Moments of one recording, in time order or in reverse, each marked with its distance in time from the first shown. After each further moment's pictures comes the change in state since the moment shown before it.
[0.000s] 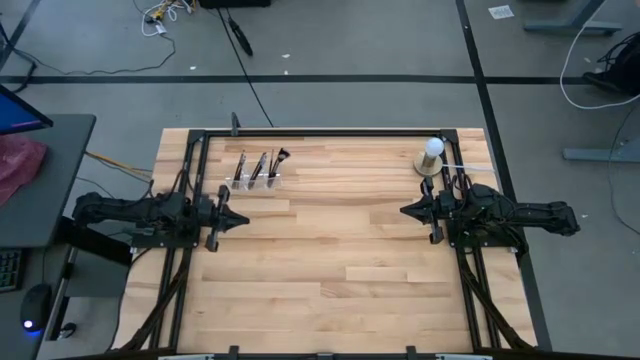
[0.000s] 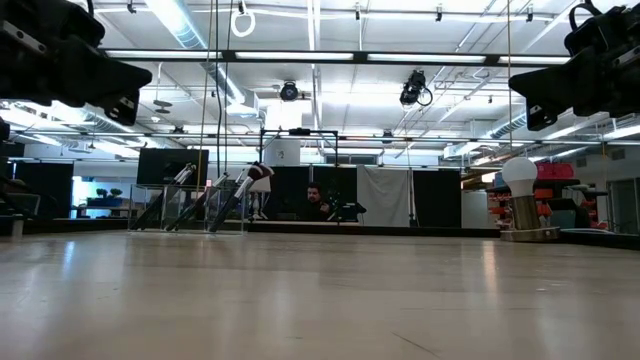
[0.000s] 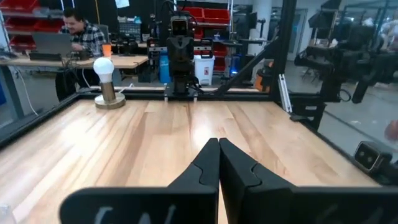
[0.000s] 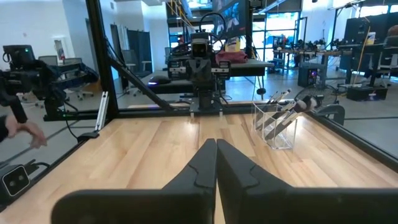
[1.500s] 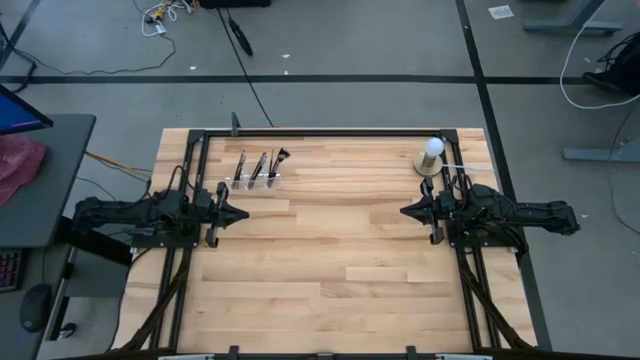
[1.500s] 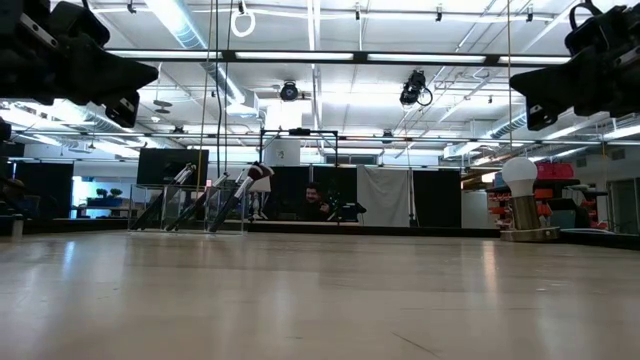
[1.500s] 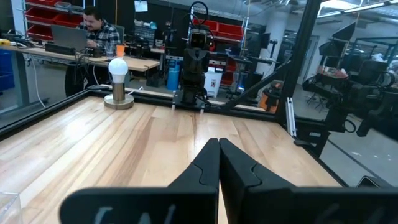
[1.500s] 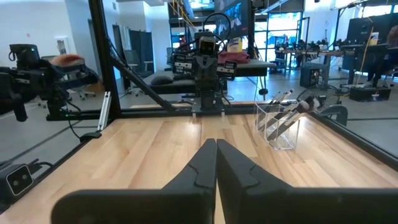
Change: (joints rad) left arm 0.059 -0.026 -0.001 0.029 -0.001 -0.131; right arm 0.008 0.003 0.000 0.003 0.000 0.000
